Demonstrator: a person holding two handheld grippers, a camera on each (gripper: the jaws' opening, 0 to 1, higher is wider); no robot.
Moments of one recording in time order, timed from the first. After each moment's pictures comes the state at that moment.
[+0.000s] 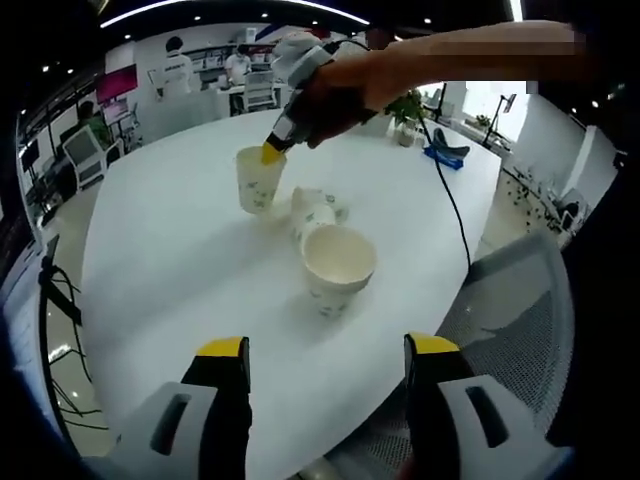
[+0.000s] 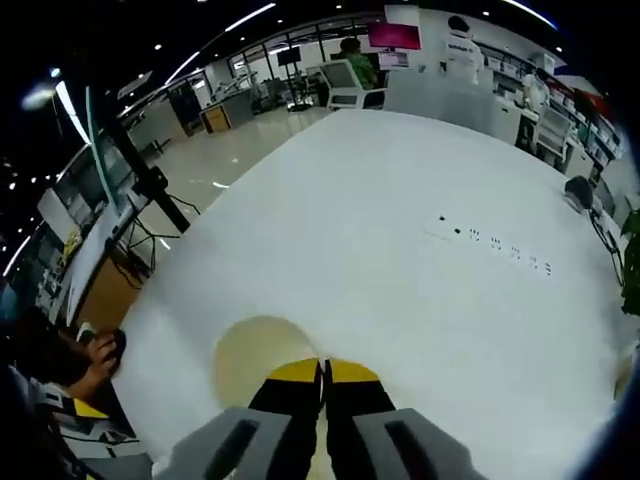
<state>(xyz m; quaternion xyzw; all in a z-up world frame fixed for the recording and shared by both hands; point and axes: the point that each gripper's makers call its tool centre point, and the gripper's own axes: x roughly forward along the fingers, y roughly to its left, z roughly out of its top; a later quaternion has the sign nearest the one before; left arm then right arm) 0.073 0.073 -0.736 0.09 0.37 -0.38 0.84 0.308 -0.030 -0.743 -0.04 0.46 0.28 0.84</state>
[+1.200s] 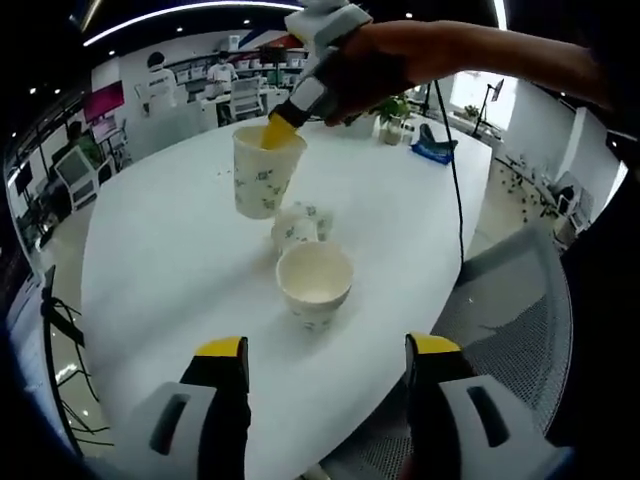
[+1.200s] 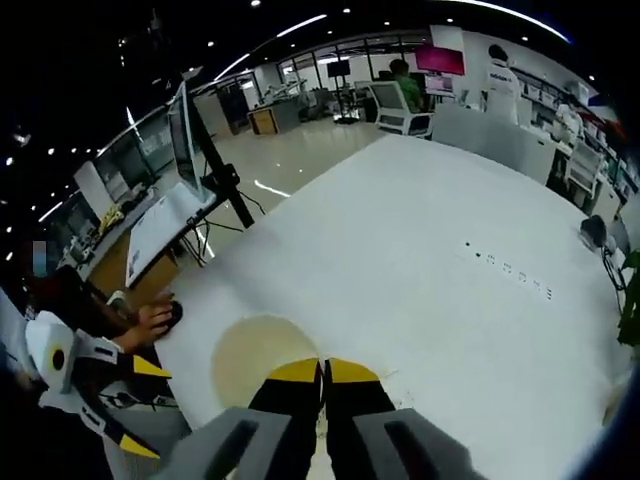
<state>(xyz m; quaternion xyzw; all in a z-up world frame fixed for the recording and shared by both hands) 0.069 0.051 -0.724 0.12 0.36 -0.39 0.84 0.234 -0.026 -0.686 -0.07 0.42 0.37 0.82</state>
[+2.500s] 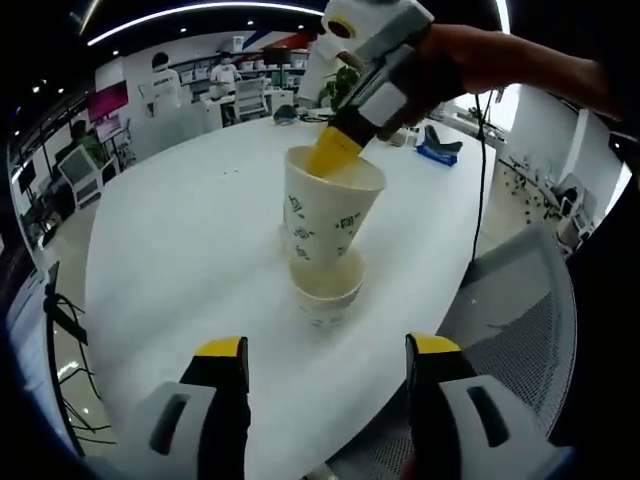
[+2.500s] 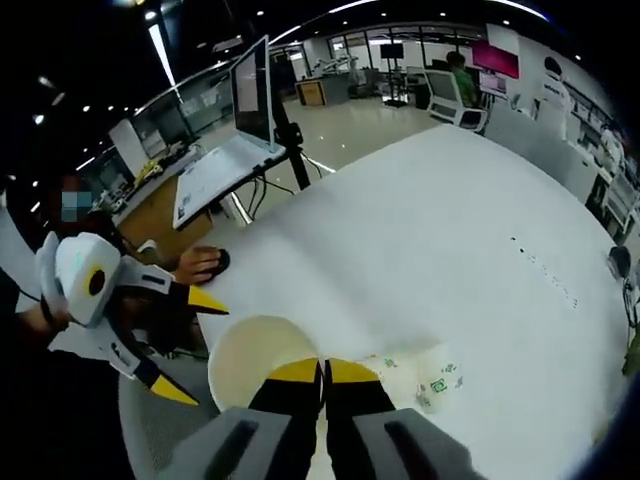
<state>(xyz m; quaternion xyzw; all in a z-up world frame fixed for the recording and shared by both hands) 0.078 0.061 -0.731 0.12 0.36 -0.39 0.84 0.159 -0.002 -0.692 -0.12 0.45 0.45 0.76</state>
